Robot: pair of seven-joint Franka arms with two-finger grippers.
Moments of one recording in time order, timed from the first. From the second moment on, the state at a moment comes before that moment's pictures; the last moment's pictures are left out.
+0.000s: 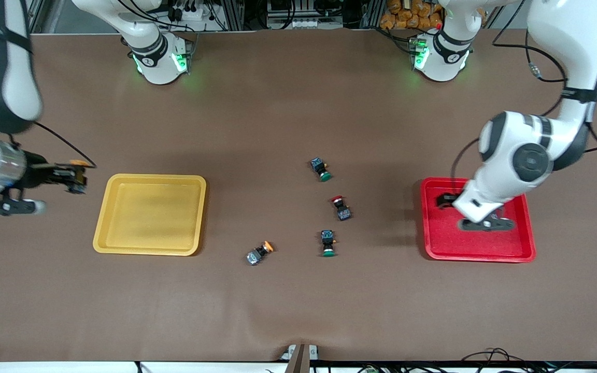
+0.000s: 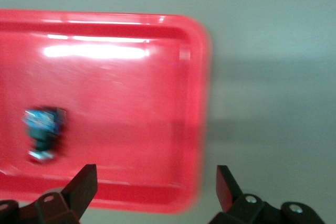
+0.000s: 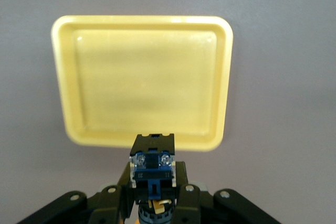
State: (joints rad) left arm 0.07 0.35 -0.33 -1.90 0.16 2.19 -0.38; right arm 0.04 0.22 -0.10 -1.76 0.09 1.81 -0.09
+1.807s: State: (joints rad) left arm -0.27 0.79 -0.39 -1.53 0.30 2.20 -1.16; right arm 0.06 0.49 -0.09 -1.65 0.16 1.94 -0.11
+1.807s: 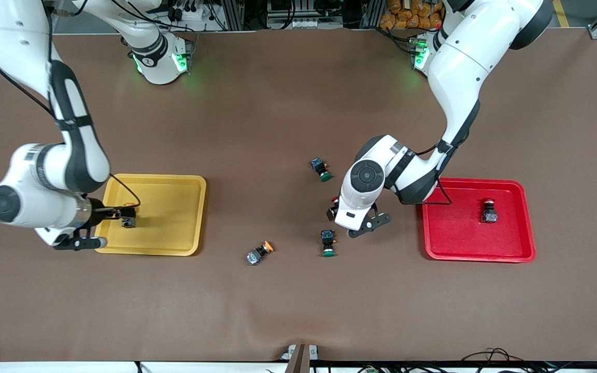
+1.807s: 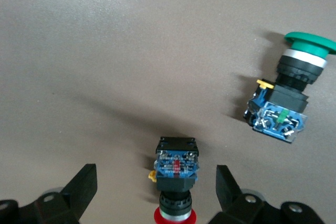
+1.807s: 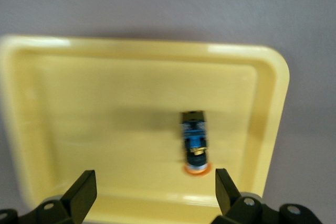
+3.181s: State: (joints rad) left arm -0.16 0.76 -0.38 -1.48 0.35 2.04 -0.90; right arm 0.50 0.84 -0.09 -1.17 0.21 2.20 0.77
